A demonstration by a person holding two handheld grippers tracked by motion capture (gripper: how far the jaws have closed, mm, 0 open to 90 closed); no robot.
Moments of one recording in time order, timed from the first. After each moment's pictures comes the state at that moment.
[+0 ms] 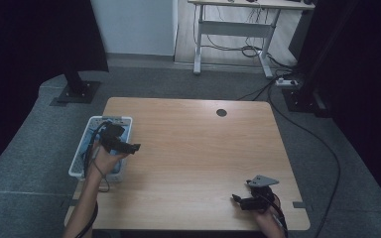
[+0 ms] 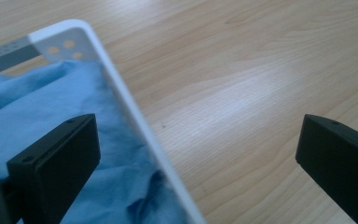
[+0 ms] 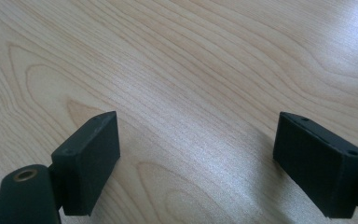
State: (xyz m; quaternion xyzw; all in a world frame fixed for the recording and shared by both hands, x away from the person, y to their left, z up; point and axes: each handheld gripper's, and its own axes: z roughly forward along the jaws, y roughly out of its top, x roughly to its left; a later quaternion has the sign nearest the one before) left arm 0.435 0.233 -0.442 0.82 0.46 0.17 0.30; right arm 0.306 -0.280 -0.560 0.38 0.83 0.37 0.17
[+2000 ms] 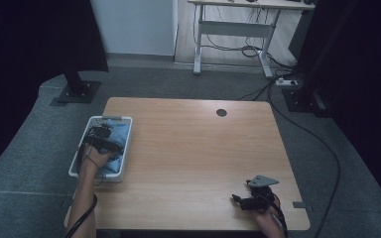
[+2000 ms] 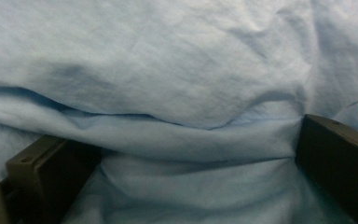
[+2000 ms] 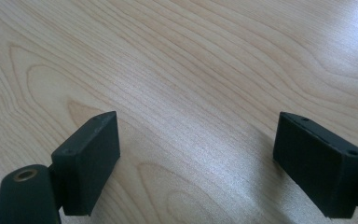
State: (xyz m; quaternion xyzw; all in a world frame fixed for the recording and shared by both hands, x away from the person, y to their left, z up) left arm 0.487 0.295 -0.525 0.79 0.57 0.14 0.19; right arm 0.306 -0.279 -0.560 0.38 0.83 0.37 0.17
